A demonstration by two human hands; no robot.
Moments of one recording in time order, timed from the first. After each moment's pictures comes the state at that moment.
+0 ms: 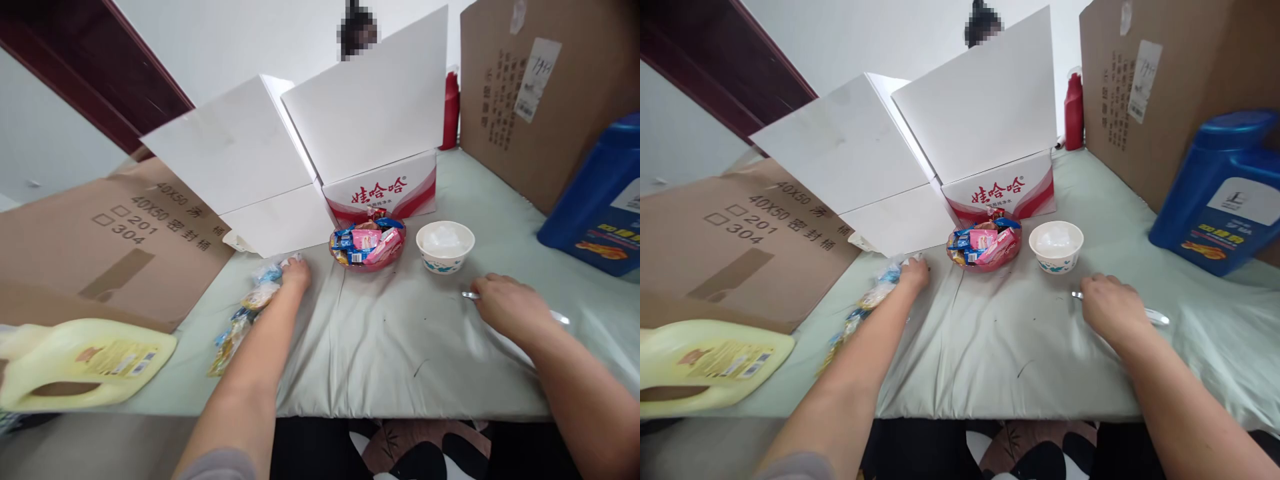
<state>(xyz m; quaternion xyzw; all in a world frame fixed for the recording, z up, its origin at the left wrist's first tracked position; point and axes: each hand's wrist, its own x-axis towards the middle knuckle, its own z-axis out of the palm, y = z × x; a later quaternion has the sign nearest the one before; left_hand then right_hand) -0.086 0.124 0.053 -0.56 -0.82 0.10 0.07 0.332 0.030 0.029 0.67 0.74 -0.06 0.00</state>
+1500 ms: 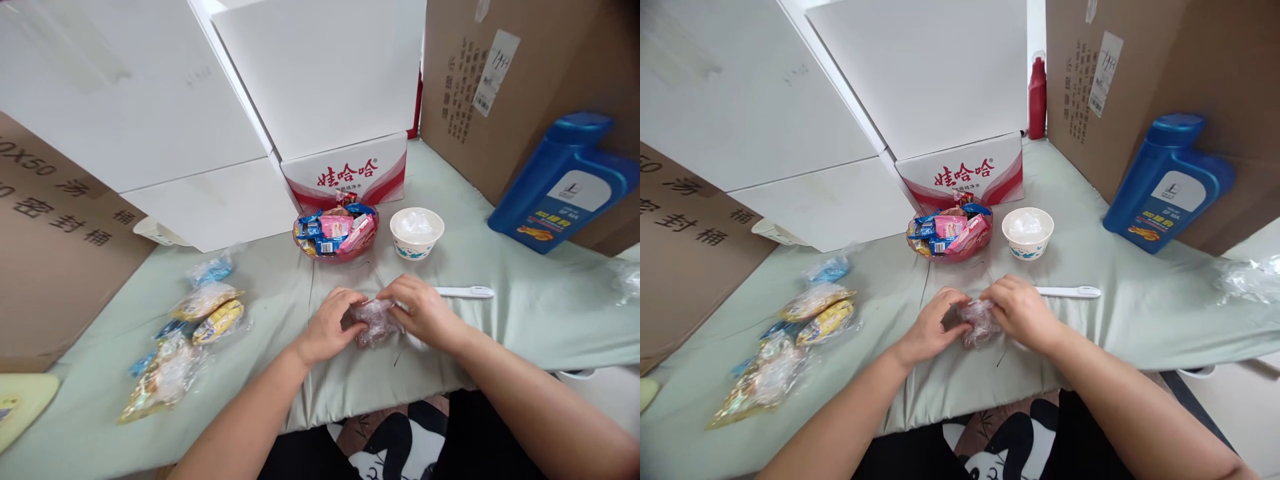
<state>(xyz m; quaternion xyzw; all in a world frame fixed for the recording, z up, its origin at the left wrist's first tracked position) 0.025 0.005 0.019 -0.85 -0.36 -0.30 -0.23 0.250 -0.002 0.034 0.40 0.85 -0.15 -0.32</state>
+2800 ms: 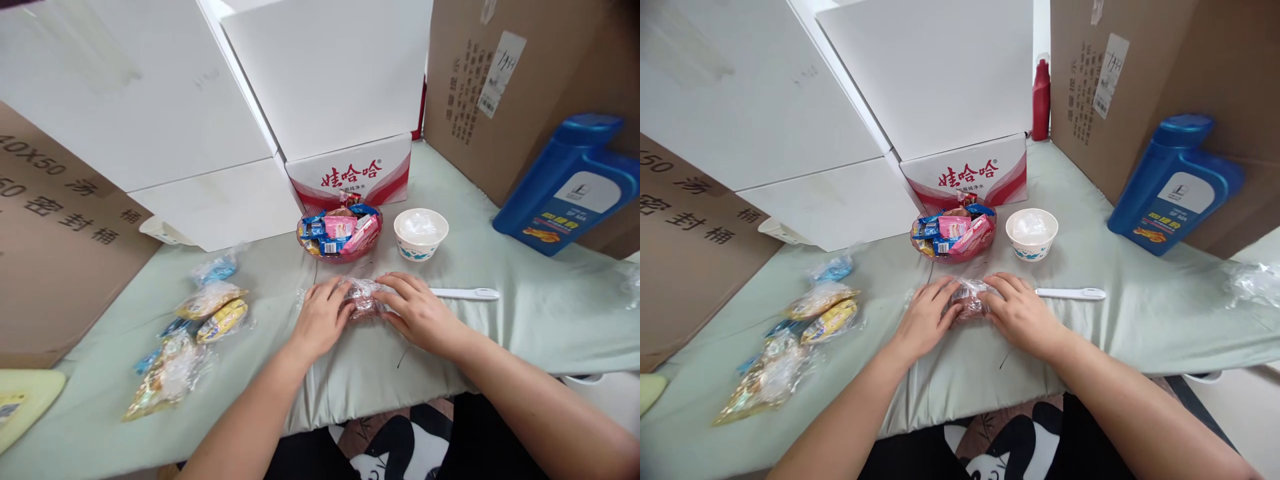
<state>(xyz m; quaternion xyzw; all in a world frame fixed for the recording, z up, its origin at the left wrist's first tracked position) 0.011 0.010 0.018 -0.85 -0.49 -0.19 0.01 0.249 -0.004 0.031 0.38 0.88 -0.02 -0.27</state>
